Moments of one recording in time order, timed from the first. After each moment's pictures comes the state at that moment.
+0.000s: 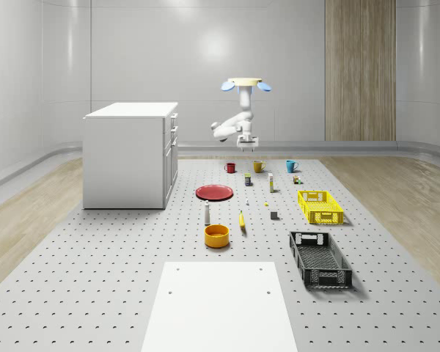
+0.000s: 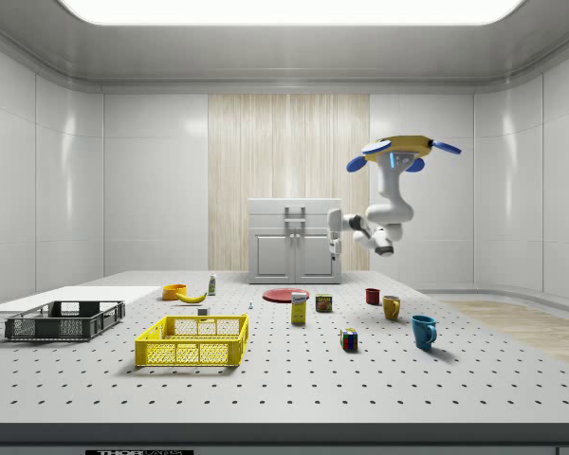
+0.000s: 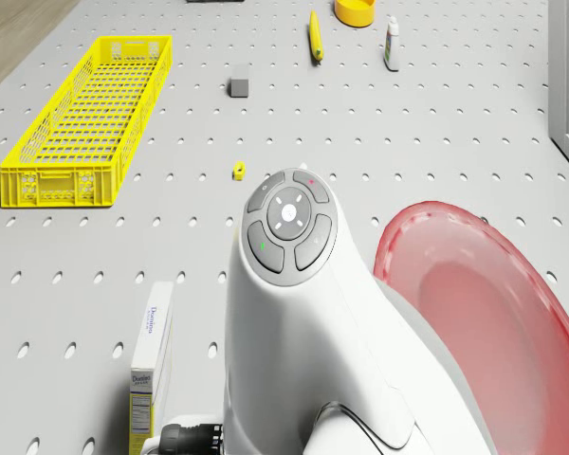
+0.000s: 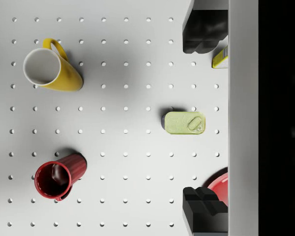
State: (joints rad) arm -1.04 -1.08 1.26 -2.90 -1.98 1.18 1.57
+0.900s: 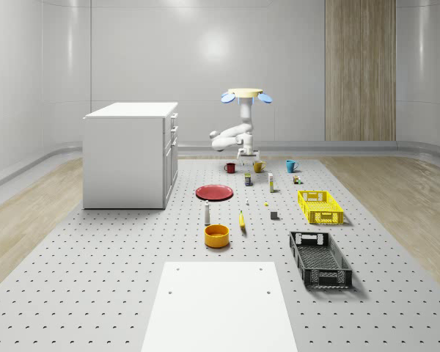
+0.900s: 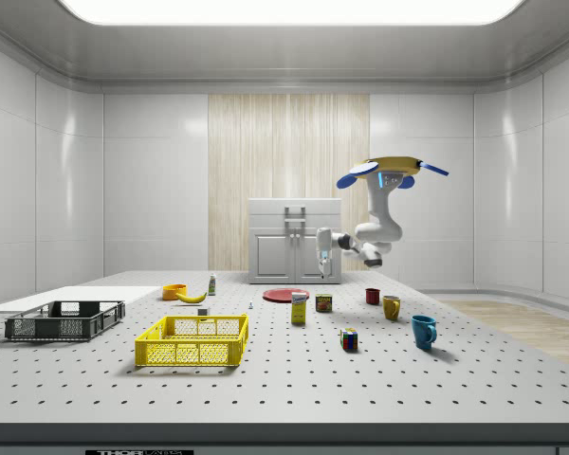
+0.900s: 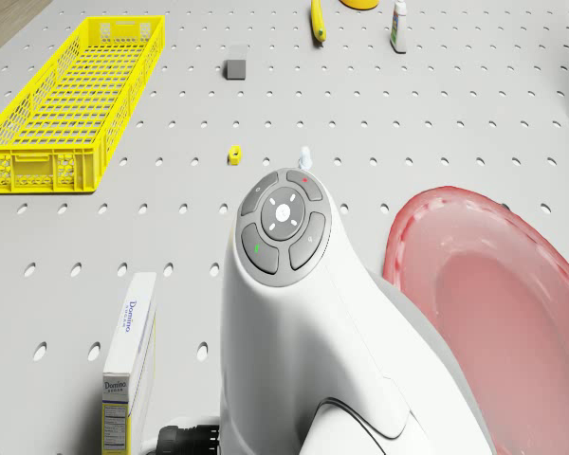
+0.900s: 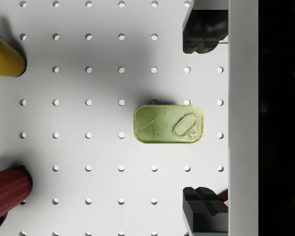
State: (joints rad) arm -1.08 -1.18 1.30 -2.89 -1.93 1.26 1.61
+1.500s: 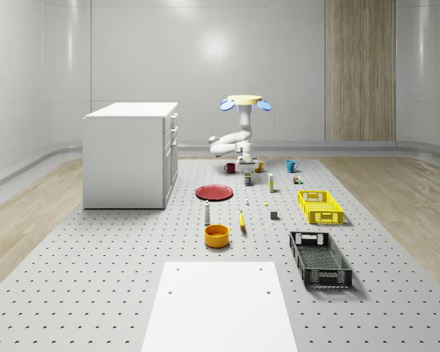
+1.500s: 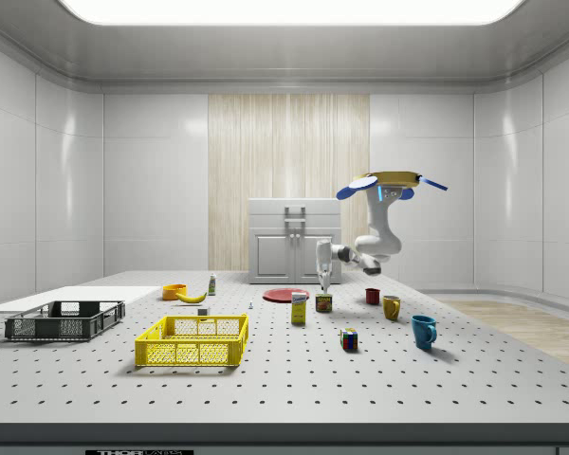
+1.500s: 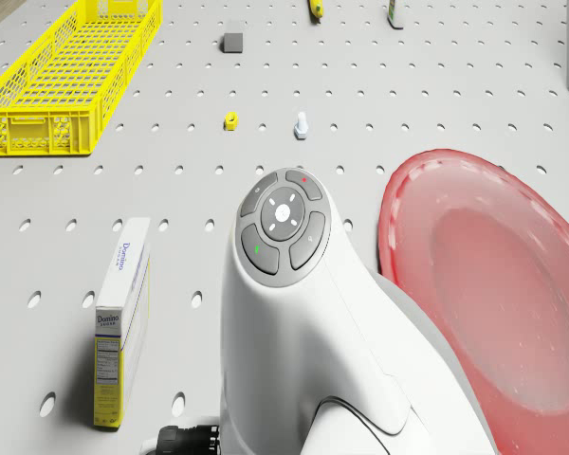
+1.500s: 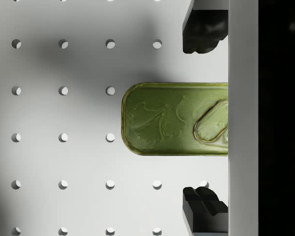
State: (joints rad) arm -1.10 -1.23 1.31 -2.89 -1.90 1.31 1.63
